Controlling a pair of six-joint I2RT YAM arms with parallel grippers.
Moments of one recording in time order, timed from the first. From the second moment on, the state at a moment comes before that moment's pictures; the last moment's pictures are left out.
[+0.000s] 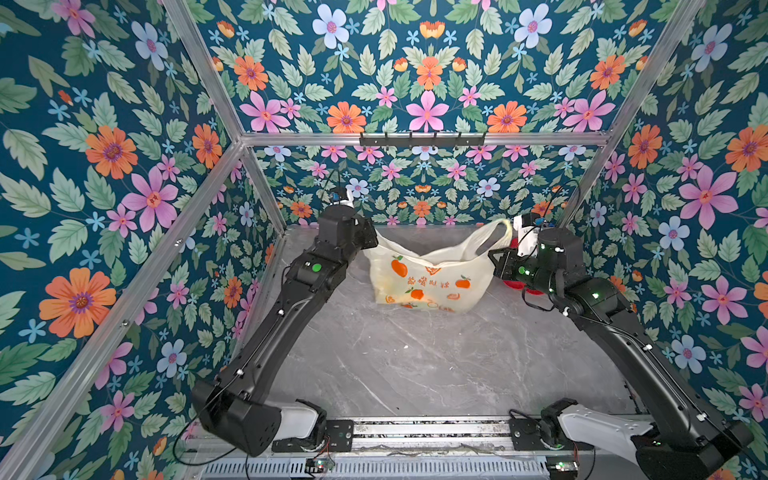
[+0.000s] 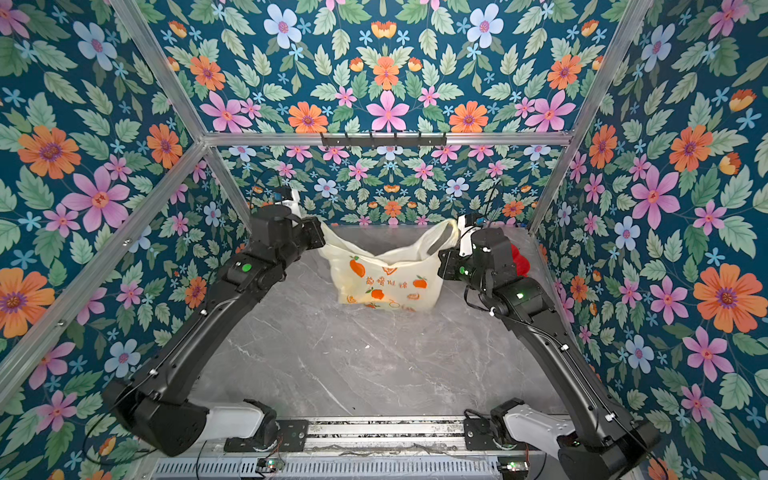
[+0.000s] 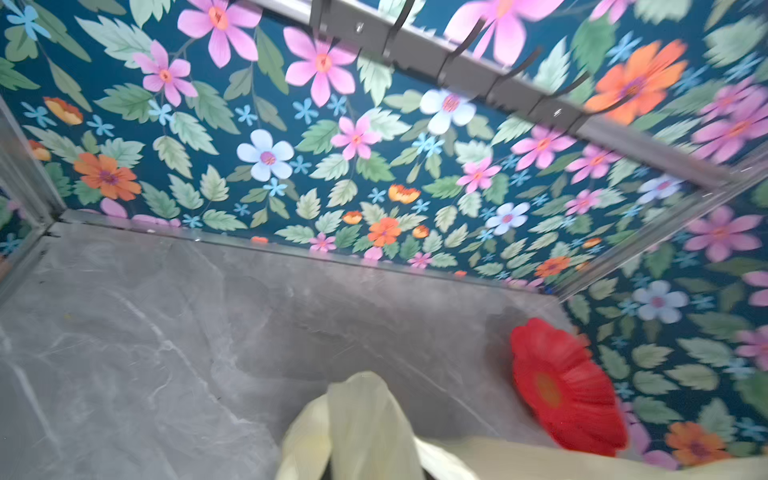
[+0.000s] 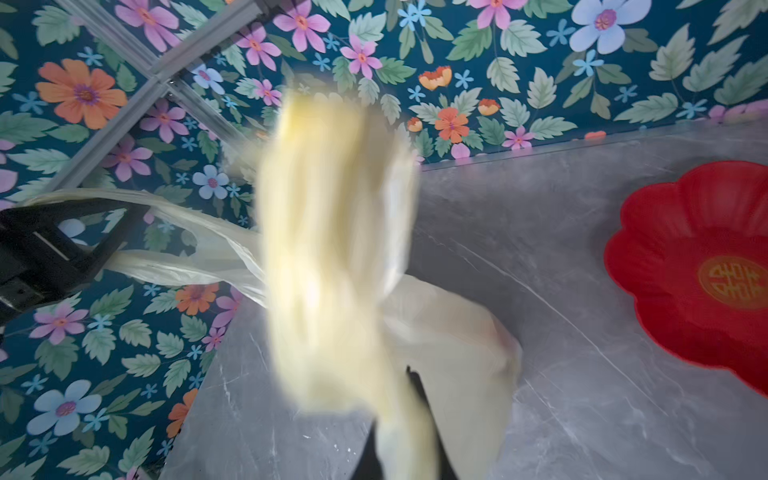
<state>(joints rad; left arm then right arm) -0.47 1.29 1.41 -0.39 -0.17 -0.45 0.42 1.13 1.31 -0.62 -0.11 0.47</state>
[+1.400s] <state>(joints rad) -0.51 0.95 0.68 -0.10 -0.09 -0.49 0.50 0.93 1.11 -0.84 0.11 0.53</state>
